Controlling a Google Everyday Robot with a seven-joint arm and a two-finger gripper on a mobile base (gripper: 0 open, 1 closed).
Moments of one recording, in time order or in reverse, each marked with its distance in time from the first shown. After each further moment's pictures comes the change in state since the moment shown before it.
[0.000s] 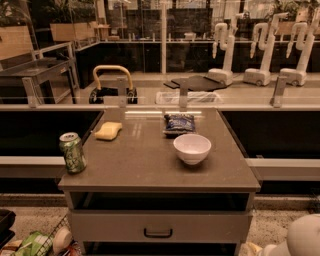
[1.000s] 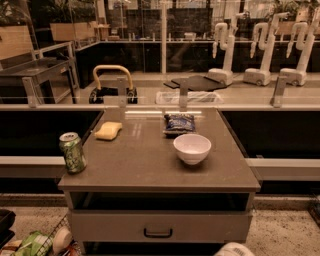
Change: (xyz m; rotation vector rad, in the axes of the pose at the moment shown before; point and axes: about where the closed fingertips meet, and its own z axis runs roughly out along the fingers) arm -0.056 0.032 0.184 -0.064 0.037 -0.078
